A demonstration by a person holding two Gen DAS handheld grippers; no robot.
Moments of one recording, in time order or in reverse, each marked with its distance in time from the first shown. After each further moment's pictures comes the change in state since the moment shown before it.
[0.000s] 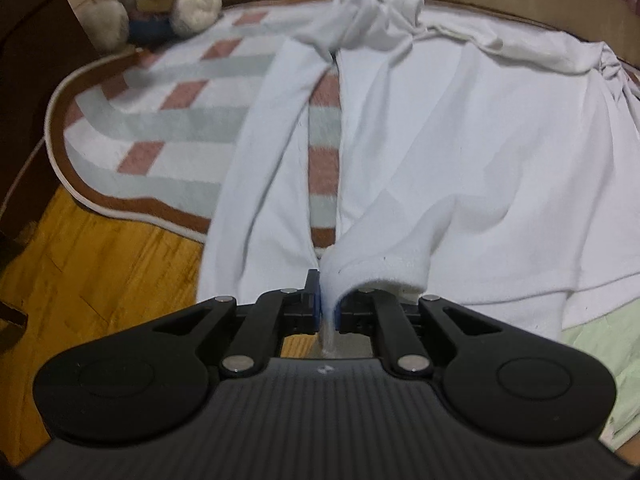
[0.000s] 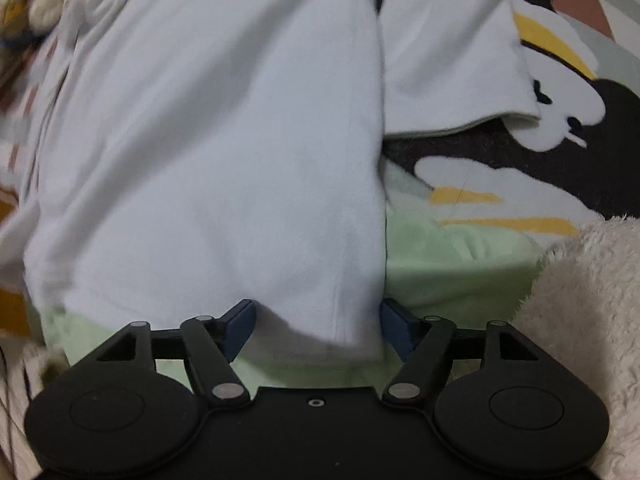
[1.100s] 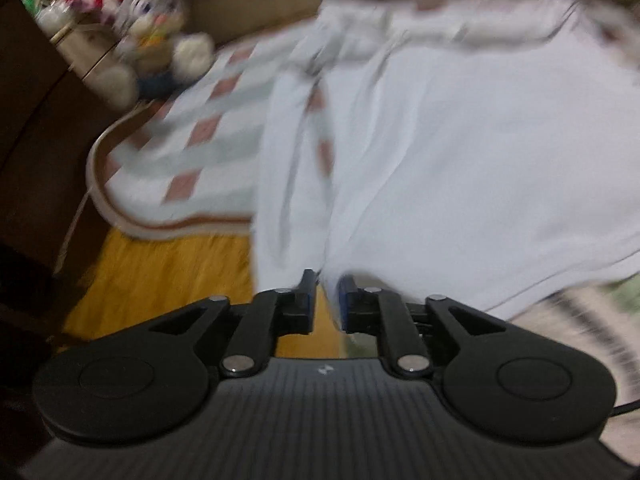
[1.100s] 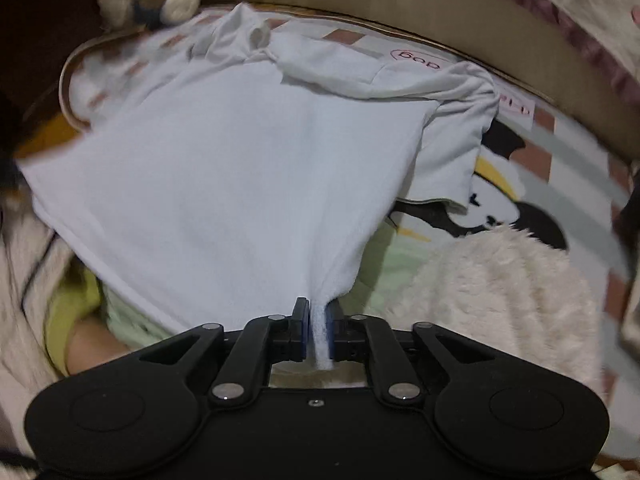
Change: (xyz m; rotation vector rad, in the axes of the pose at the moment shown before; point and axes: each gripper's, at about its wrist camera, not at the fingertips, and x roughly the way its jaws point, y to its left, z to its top) left arm -0.088 -0.013 -0.041 0.230 -0.101 0.041; right arm -0.119 0.010 -0.101 -0.376 -0.311 -0.072
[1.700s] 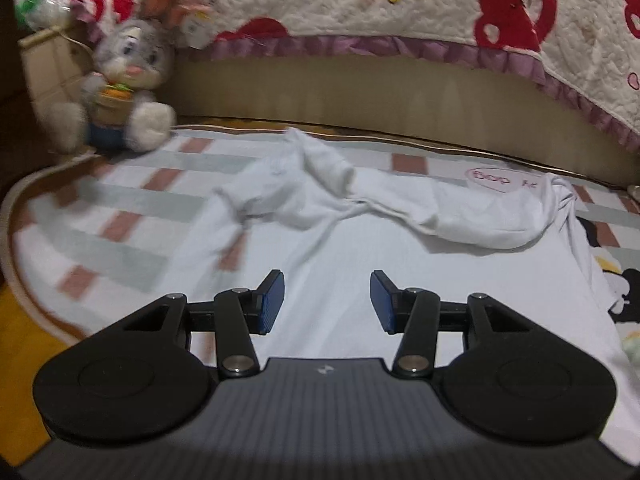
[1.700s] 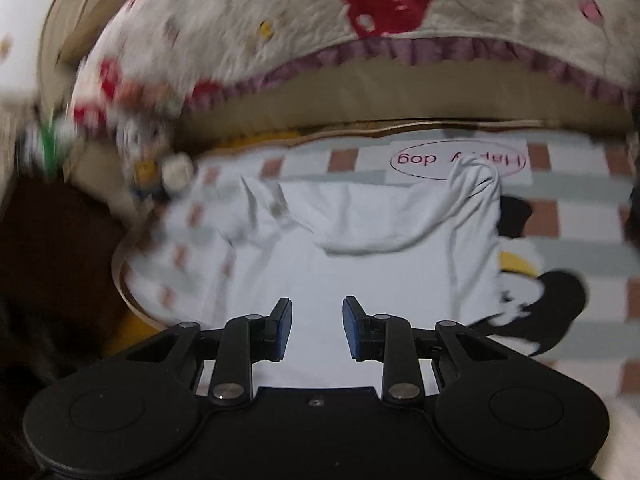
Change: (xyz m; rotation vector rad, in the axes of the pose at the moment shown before) left arm 0.082 -0.050 0.125 -0.289 -0.273 -0.138; right arm -0.126 -0.027 0.204 0.509 -0.093 0.196
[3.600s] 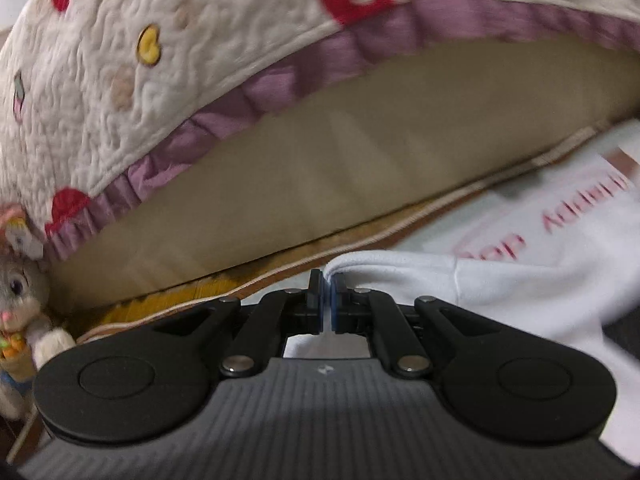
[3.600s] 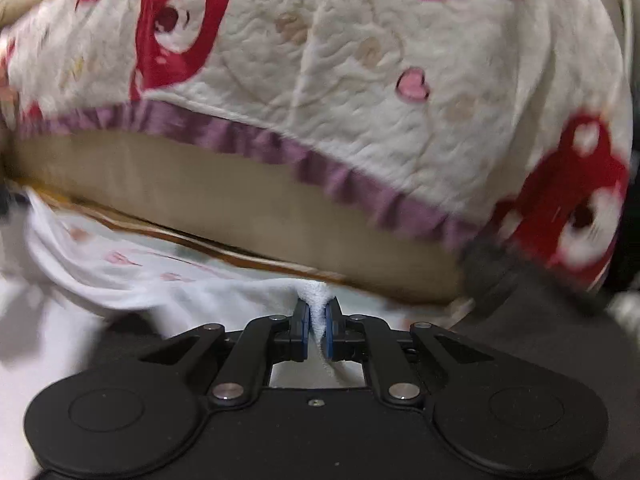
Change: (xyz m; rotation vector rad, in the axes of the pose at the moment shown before) left arm 0.235 -0.189 0.173 0.504 -0.030 0.058; right arm 0.073 -0.267 0.042 -0.516 -0.525 -0.572
